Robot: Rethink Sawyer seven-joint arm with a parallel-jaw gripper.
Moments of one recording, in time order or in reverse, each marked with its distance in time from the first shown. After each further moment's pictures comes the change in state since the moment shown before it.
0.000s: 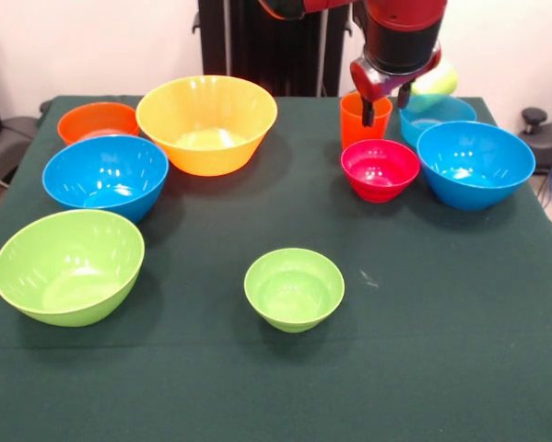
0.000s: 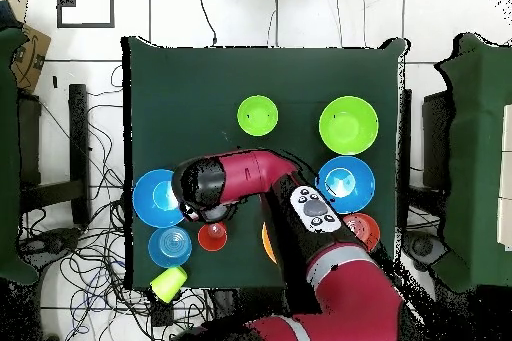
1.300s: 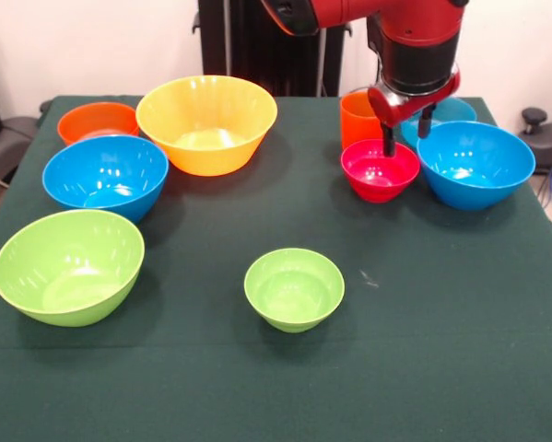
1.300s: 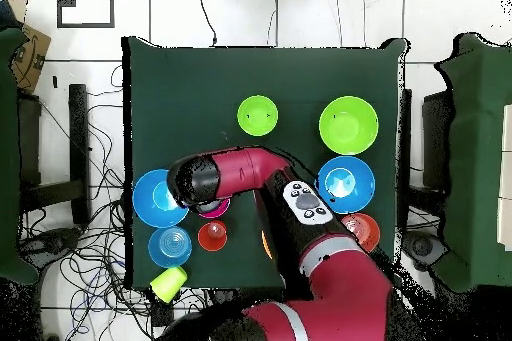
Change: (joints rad) arm 0.017 0.036 0.008 -0.033 0.000 -0.156 0.000
